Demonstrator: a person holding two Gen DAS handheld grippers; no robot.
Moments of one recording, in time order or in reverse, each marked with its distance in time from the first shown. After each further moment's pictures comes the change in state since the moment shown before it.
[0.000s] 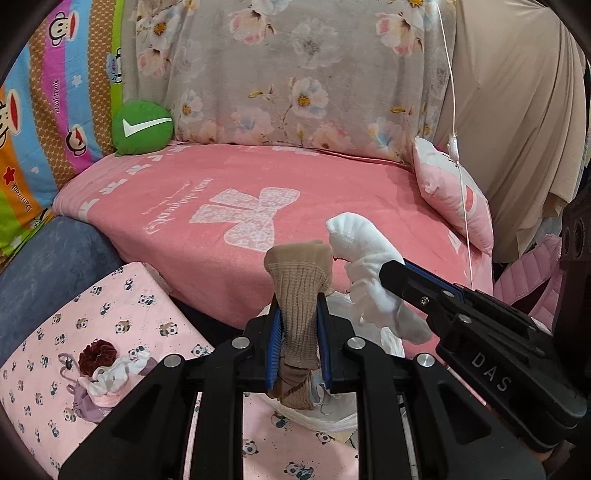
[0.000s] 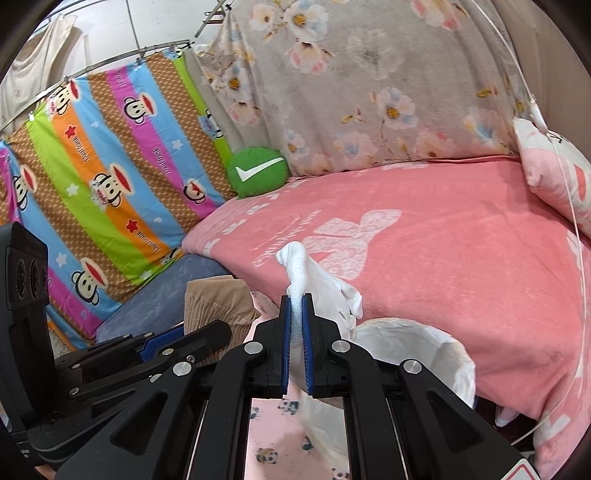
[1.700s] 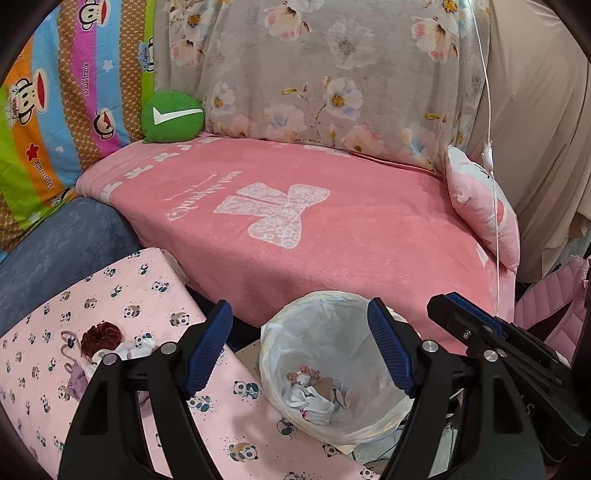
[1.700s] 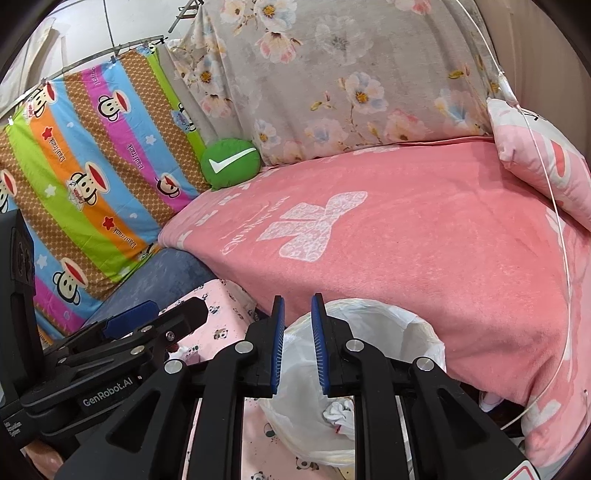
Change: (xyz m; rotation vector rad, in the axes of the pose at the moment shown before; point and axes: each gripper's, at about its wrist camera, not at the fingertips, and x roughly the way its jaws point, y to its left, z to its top) left arm 0.015 0.007 -0.007 -0.101 -0.016 0.110; right arm 0.008 -0.027 -0.016 0.019 0.040 -0.056
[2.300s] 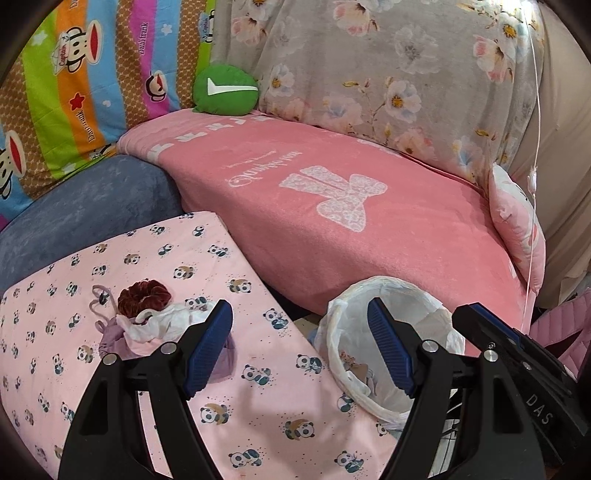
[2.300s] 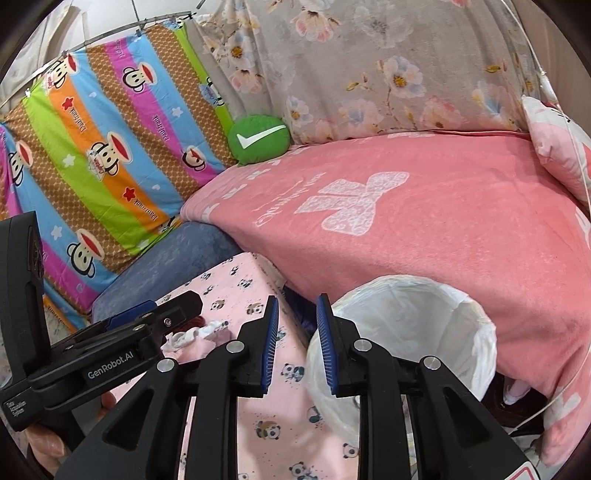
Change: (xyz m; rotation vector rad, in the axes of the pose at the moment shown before) left arm -0.011 0.080 -0.026 -0.155 0.038 0.092; right arm 0.025 0.058 -0.028 -0.069 0.080 0.074
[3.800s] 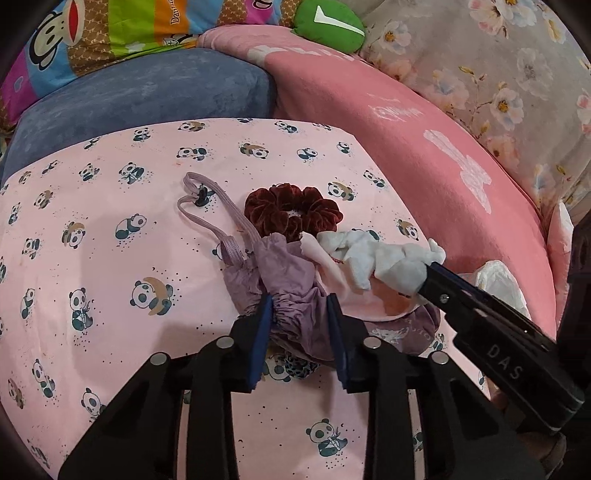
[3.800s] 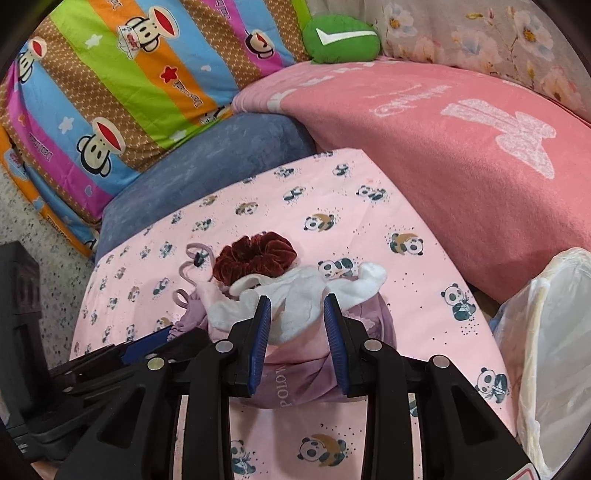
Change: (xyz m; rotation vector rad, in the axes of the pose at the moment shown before) left arm 0.050 0.191 -0.061 -0.271 0.207 0.038; right arm 0.204 0.163 -0.064 -0.179 0.339 0.093
